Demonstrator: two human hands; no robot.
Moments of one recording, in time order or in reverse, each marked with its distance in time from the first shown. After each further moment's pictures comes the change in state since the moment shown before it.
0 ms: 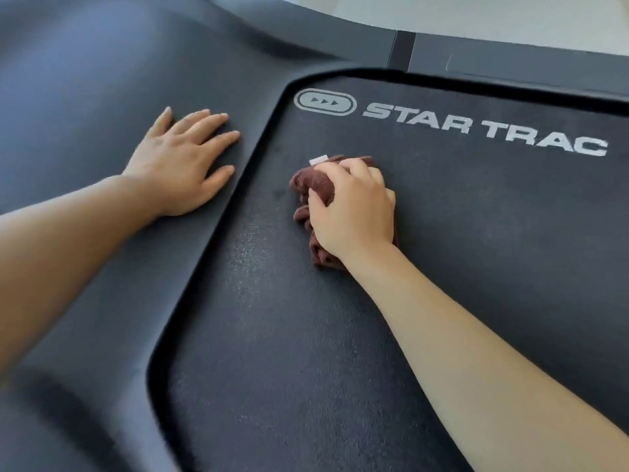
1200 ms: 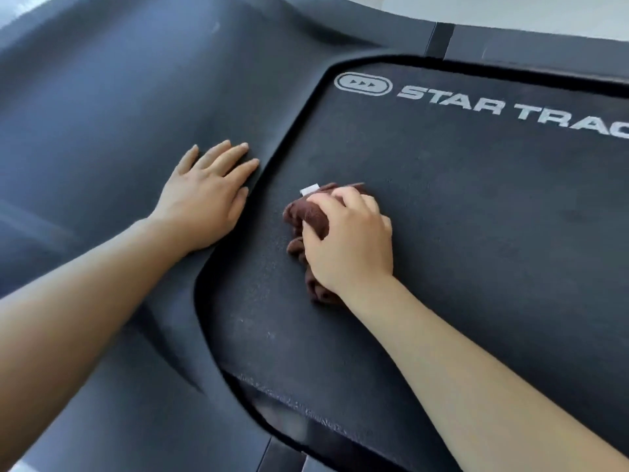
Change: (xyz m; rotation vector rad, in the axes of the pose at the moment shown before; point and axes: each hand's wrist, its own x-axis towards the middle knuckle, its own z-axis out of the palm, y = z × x) left_hand -0.108 0.047 -0.004 -0.057 -0.034 -0.184; right_hand -0.096 -0.026 0.001 0.064 -0.067 -0.133
